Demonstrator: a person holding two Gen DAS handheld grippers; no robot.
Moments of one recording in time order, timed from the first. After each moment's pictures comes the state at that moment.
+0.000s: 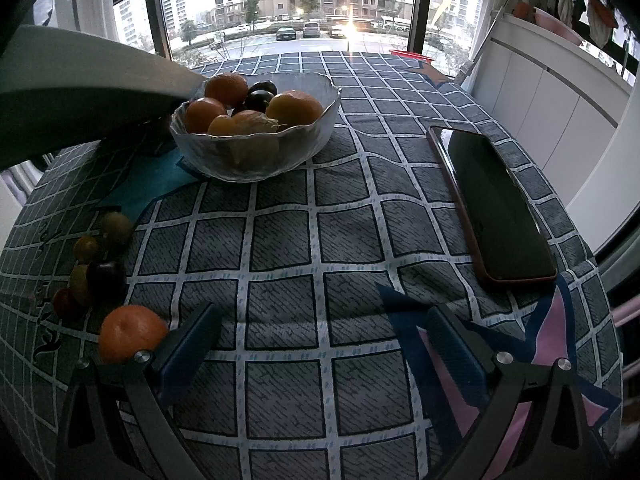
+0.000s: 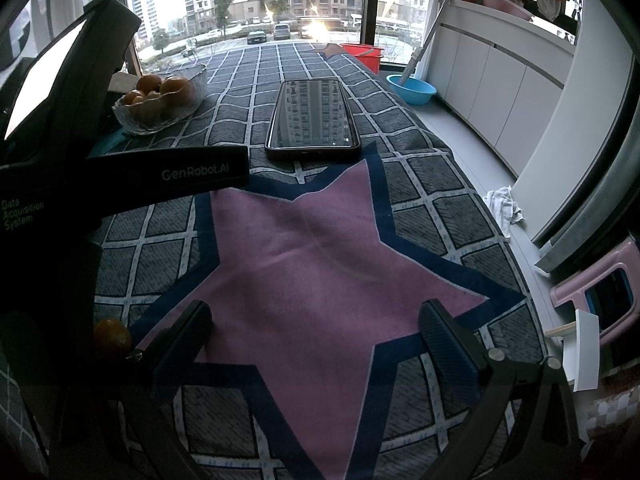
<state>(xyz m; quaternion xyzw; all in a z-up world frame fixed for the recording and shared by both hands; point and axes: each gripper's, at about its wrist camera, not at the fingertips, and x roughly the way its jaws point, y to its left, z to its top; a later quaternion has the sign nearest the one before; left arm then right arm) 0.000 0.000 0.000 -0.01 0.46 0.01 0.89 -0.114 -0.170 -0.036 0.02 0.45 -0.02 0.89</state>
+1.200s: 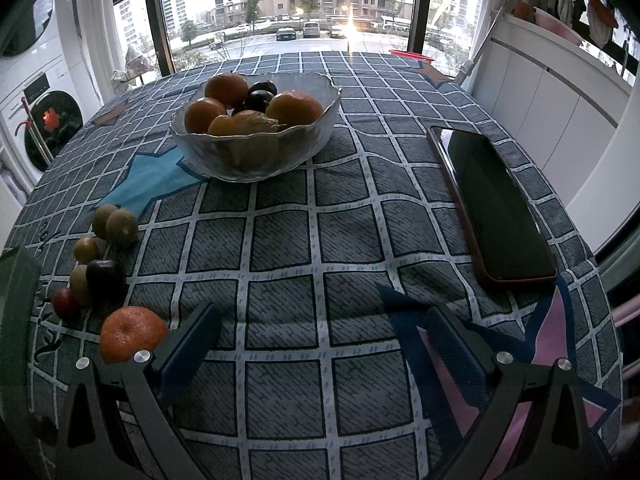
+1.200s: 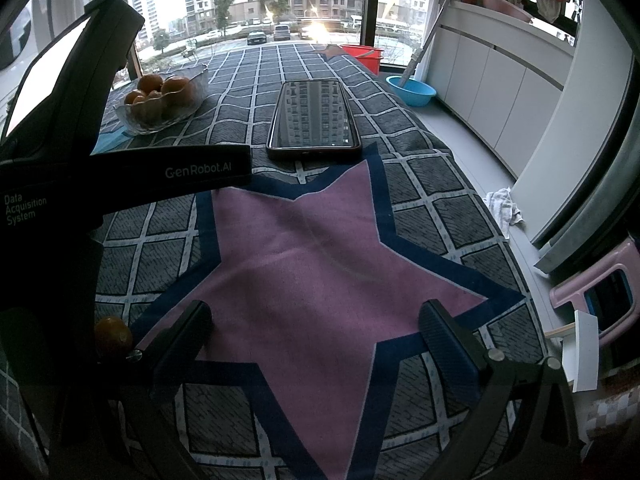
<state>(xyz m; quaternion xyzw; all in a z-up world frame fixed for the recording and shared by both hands) 0.000 0.000 0.000 -0.01 0.46 0.01 0.89 -0.112 -0.168 -0.035 0.02 0.45 -0.02 0.89</state>
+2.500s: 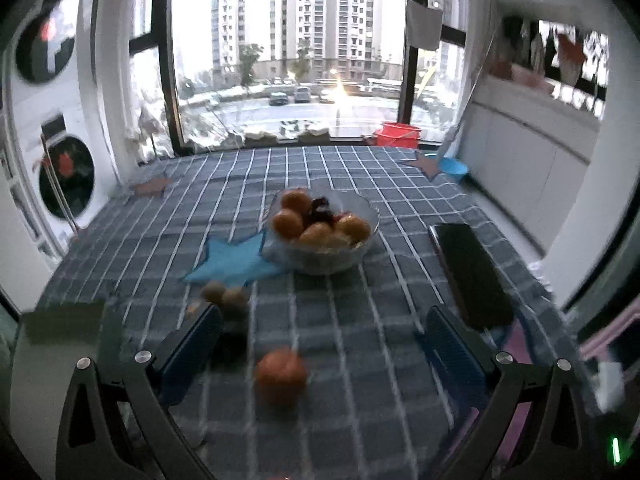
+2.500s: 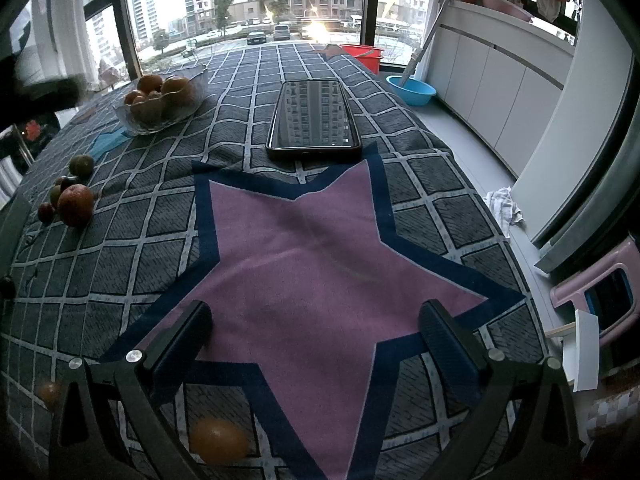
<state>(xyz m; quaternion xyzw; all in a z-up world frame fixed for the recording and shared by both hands) -0.081 0.078 0.094 -0.02 0.34 -0.02 0.94 -0.113 -0.168 -0.035 0.02 0.45 -0.02 0.89</state>
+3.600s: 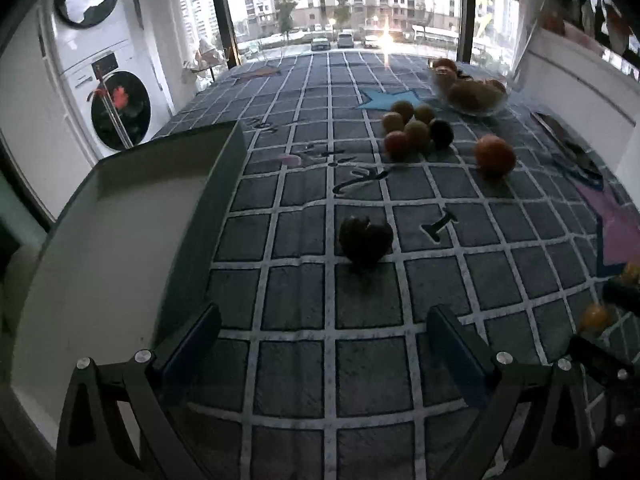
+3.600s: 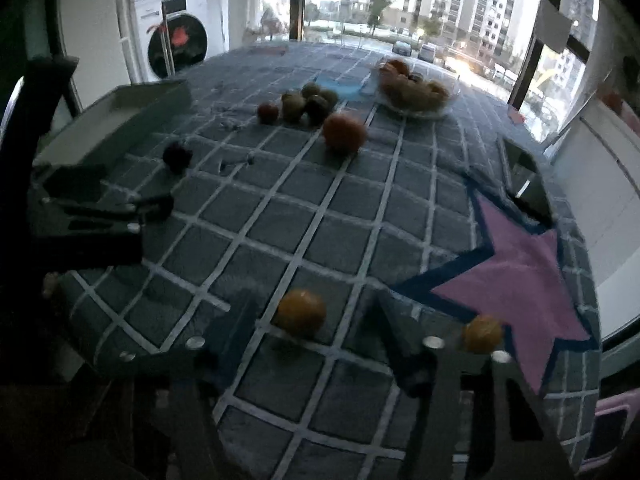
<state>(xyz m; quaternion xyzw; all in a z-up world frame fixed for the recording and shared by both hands) -0.176 0.205 0.003 0.00 0.44 0.07 0.89 -0.190 -0.027 -0.022 -0.11 0.43 0.21 0.87</state>
